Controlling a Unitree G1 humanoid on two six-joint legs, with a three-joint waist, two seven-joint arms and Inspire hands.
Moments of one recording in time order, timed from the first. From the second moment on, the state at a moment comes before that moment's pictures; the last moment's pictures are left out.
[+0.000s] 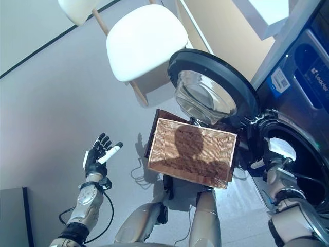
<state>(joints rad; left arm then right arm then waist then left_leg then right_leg) -0.08 0.19 -0.08 0.56 -0.43 -0.33 0.20 -0.50 -0.74 0.39 1.23 -0.42 -0.03 -0.33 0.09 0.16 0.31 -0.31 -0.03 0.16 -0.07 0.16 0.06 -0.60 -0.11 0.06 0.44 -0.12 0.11</state>
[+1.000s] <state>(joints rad) -0.06 0.20 -0.04 0.56 -0.38 -0.33 0.25 -0.41 -0.61 0.38 1.32 -0.51 0.02 -0.42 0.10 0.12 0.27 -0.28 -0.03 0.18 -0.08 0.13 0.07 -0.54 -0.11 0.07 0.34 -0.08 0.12</state>
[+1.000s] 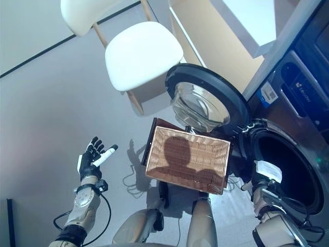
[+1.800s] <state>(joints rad) -0.09 0.20 -0.06 0.47 -0.38 -0.33 0.24 -0.47 -0.75 0.38 1.37 -0.63 0.07 -0.44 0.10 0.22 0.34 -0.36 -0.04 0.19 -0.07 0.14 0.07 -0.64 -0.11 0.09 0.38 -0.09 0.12</state>
